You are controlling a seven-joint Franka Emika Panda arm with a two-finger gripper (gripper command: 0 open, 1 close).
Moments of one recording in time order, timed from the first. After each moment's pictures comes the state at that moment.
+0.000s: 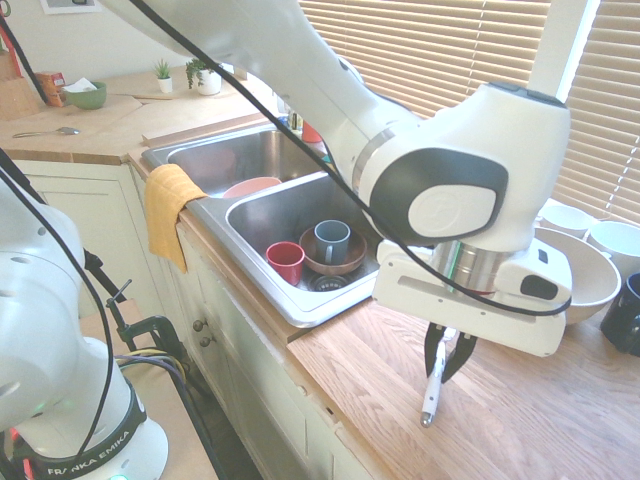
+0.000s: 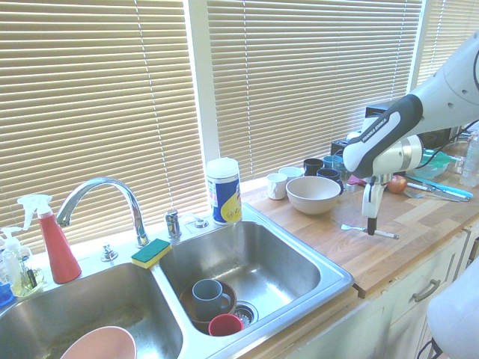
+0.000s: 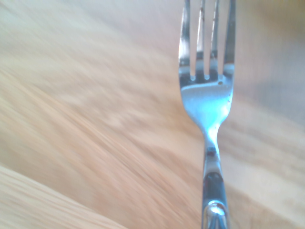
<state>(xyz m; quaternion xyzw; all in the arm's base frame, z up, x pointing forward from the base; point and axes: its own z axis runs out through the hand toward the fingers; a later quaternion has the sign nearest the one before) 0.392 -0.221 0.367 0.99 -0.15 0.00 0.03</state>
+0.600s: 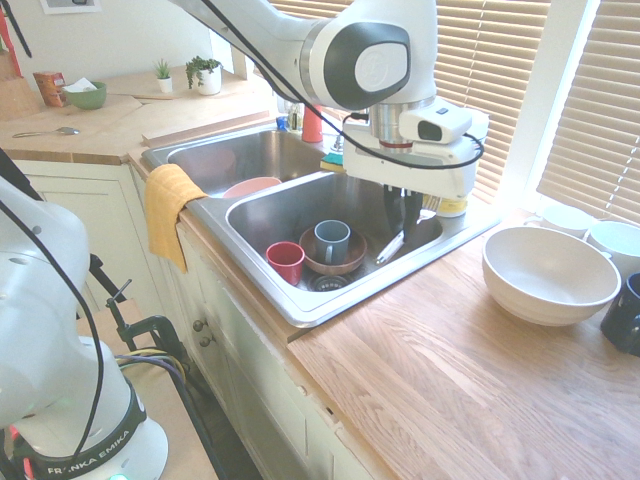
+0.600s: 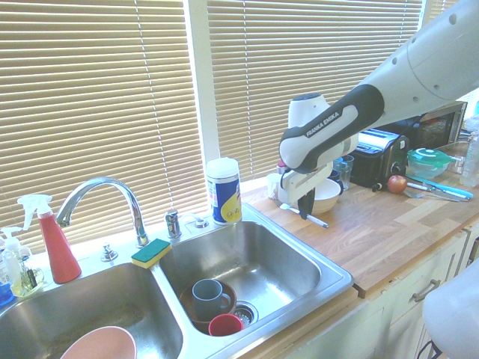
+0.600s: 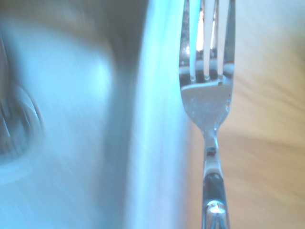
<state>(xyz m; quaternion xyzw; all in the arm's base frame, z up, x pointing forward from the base) 0.478 -0.026 0.406 0.94 -0.32 0.08 0.05</state>
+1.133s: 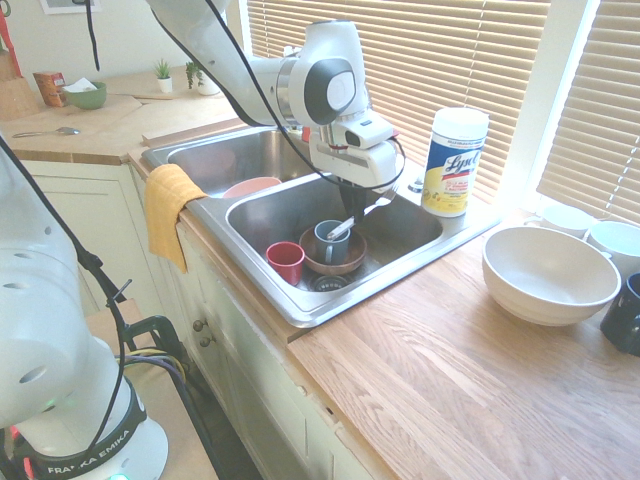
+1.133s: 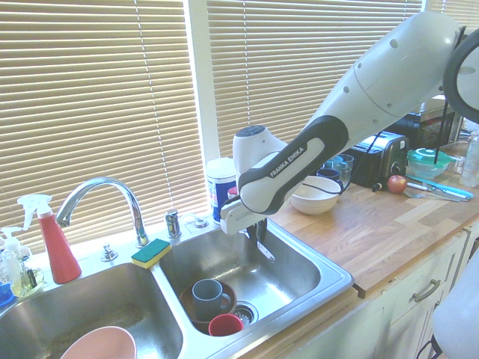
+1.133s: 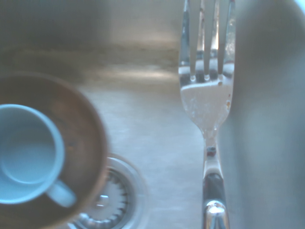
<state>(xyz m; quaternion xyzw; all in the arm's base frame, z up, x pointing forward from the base) 0.499 0.109 0.344 0.92 -0.38 0.09 0.03</state>
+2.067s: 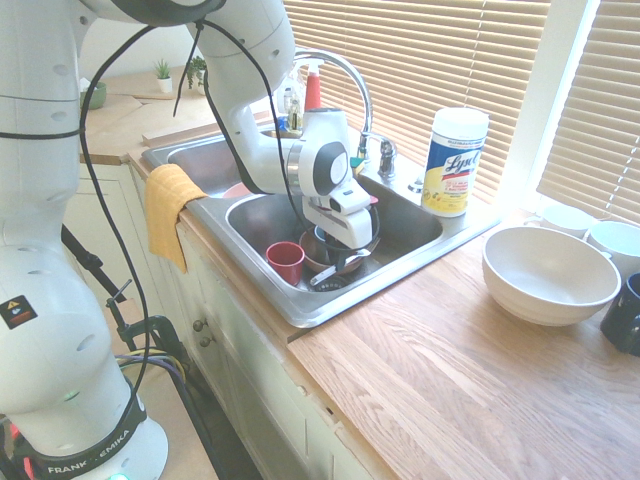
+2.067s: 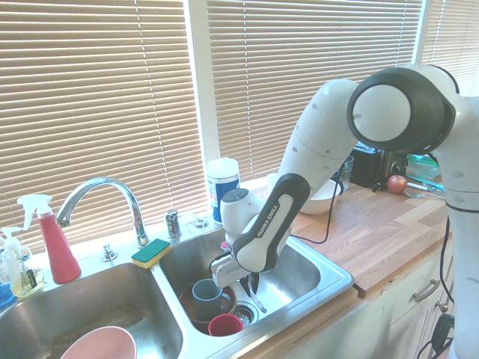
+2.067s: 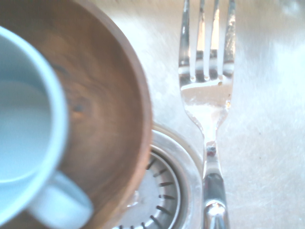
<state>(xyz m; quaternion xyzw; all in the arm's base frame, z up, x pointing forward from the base) 0.506 0.132 0.191 0.91 -0.41 0.05 0.05</state>
